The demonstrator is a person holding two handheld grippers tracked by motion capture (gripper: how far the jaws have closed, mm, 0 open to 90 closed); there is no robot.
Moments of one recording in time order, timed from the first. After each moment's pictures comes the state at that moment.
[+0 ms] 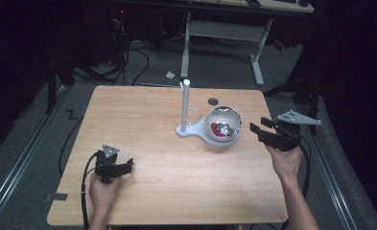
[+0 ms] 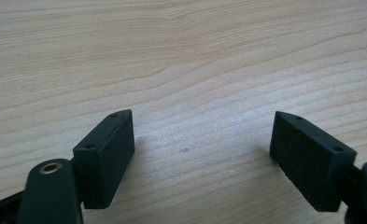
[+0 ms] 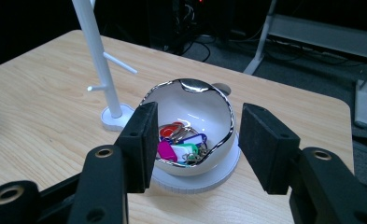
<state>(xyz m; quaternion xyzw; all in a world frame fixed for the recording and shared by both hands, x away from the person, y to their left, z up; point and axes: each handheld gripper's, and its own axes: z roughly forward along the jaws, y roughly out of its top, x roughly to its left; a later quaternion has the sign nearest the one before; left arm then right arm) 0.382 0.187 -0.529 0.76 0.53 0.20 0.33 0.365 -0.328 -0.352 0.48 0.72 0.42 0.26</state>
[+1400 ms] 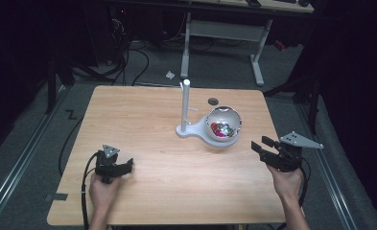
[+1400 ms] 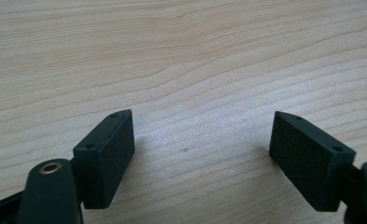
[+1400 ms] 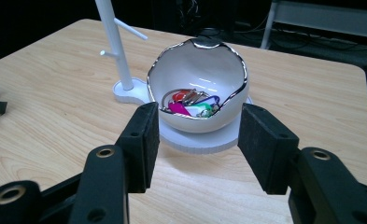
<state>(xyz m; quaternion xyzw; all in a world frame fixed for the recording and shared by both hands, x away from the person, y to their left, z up) 0.382 0.186 -0.529 0.76 0.53 0.21 0.33 0.324 -0.334 -0.389 0.49 0.72 0.43 0.24</state>
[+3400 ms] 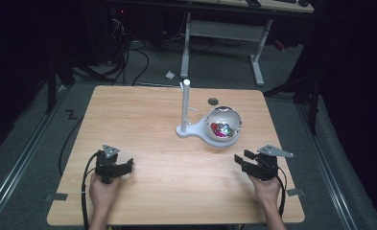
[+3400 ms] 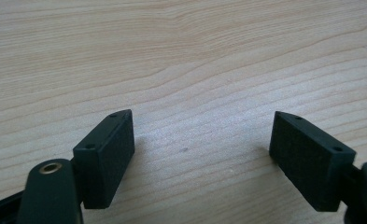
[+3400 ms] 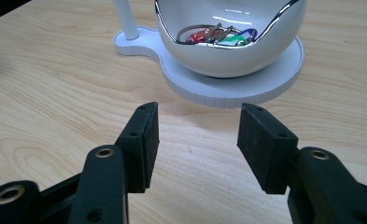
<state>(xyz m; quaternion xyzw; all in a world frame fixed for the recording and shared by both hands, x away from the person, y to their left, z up) 0.382 0.186 -0.529 0.76 0.53 0.21 0.33 0.333 -0.308 -0.465 0.52 0.73 0.41 0.19</state>
